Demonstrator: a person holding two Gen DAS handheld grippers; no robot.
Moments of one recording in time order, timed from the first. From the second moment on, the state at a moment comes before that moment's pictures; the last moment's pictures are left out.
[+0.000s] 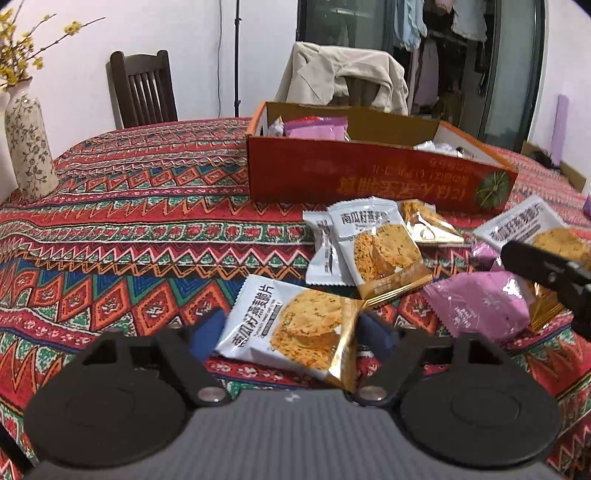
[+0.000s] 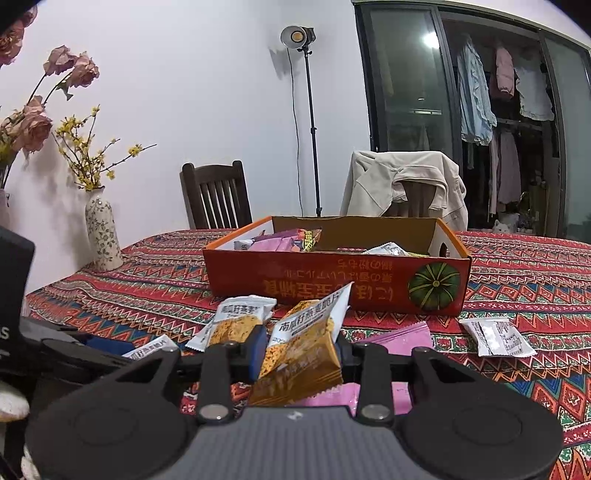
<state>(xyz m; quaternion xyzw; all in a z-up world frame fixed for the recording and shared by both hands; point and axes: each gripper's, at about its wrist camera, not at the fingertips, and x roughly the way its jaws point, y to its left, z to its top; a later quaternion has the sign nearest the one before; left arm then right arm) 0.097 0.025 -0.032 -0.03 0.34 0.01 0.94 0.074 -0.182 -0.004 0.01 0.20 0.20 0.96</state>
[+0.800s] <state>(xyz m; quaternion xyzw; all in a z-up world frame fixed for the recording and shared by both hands) 0.074 0.027 -0.013 -0.05 0.26 0.01 0.96 0.079 -0.186 -0.001 0.04 0.17 0.20 0.96</state>
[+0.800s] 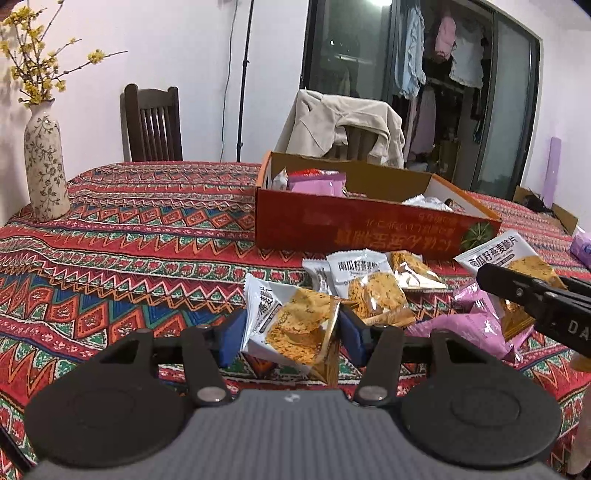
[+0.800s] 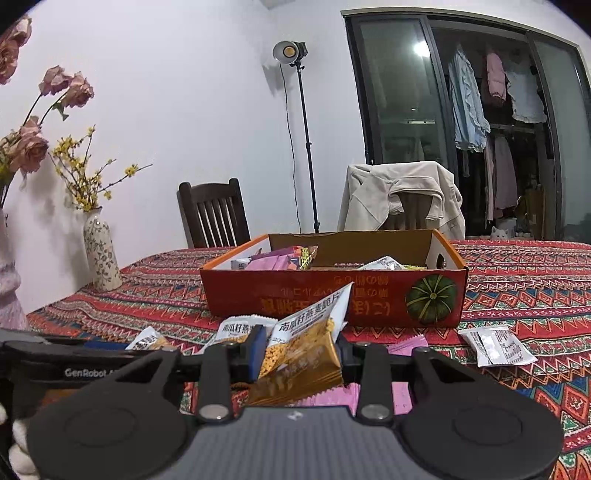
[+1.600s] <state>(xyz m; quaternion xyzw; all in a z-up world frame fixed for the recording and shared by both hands) 0.076 0.046 -0.019 -0.09 0.26 0.02 0.96 0.096 -0.170 -0.003 0.03 0.18 0.22 0.96</state>
